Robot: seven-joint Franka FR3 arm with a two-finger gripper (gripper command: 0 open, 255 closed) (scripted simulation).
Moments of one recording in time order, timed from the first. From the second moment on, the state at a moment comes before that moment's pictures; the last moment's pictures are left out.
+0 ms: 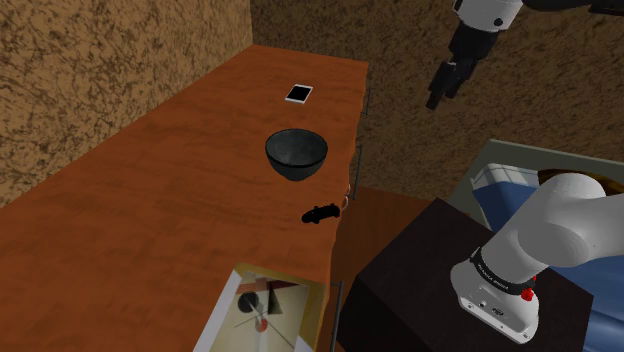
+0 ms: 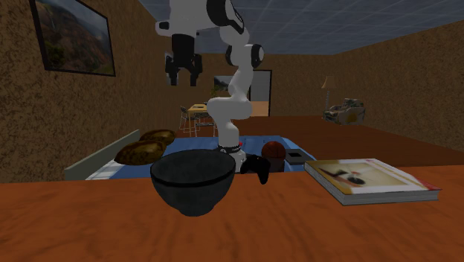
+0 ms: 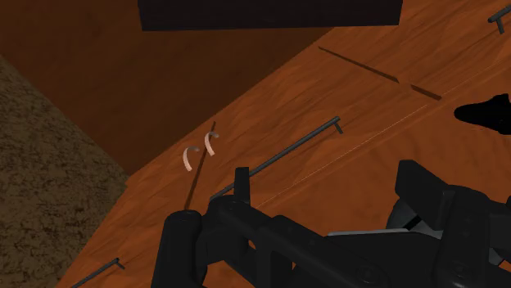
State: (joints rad) arm 0.00 -0.81 0.01 -2.35 -0.01 1.62 0.00
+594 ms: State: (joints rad) arm 0.01 -0.82 0.16 -2.49 0.13 1.74 0.27
